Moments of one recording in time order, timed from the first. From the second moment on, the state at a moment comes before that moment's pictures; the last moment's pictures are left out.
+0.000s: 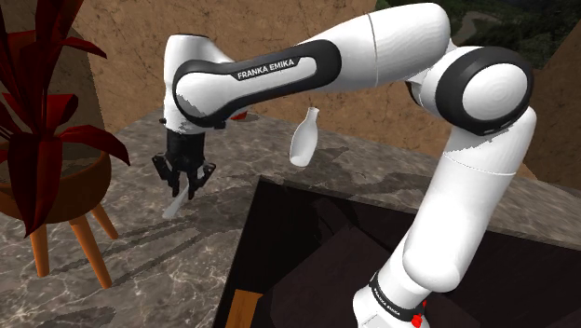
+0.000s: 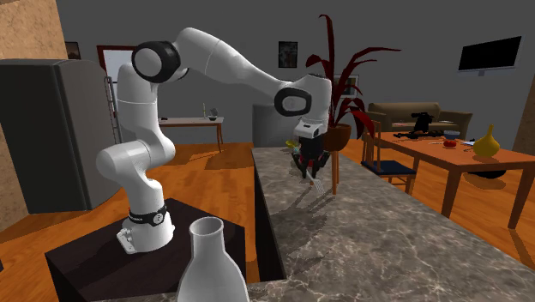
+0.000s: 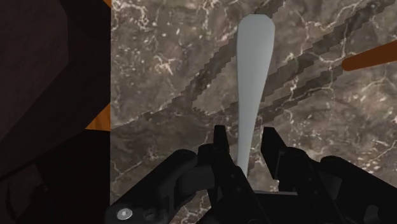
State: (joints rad) arm 0.07 0.18 0.51 -1.91 0.06 2.05 1.36
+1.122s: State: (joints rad) arm 0.07 0.13 0.52 -1.74 0.09 1.83 1.37
